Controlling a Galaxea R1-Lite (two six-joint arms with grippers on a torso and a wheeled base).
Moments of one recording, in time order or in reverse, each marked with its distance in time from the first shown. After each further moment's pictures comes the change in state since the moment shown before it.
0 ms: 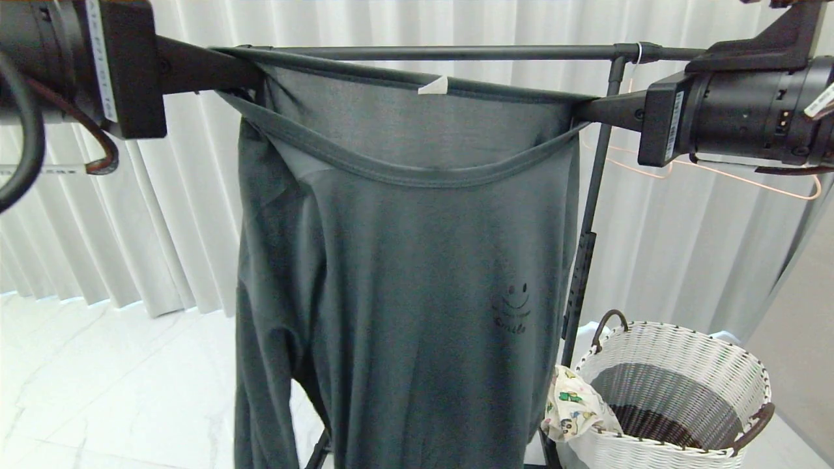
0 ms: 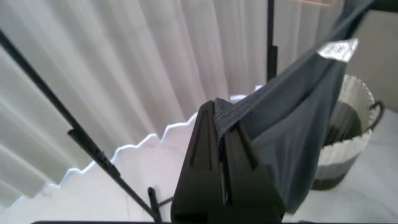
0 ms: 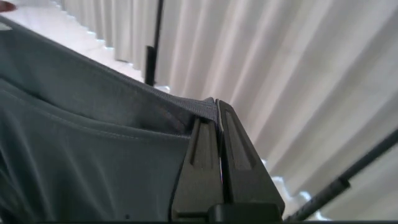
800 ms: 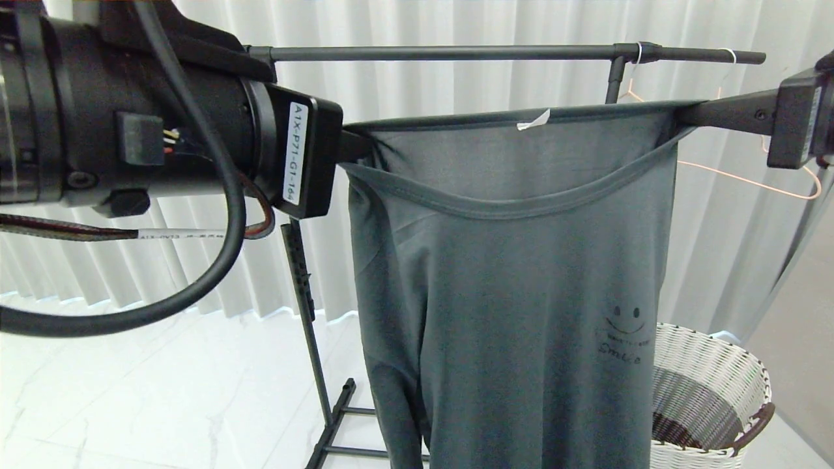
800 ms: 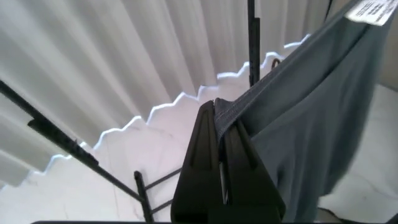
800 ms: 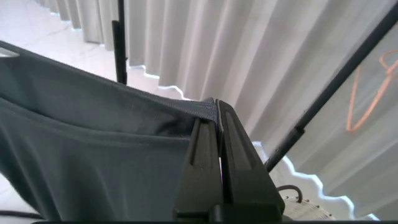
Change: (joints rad) left arm -0.191 0.126 0.007 -0.004 0.155 -0.070; right arm -0.136 -0.157 0.000 0.229 0.005 -0.001
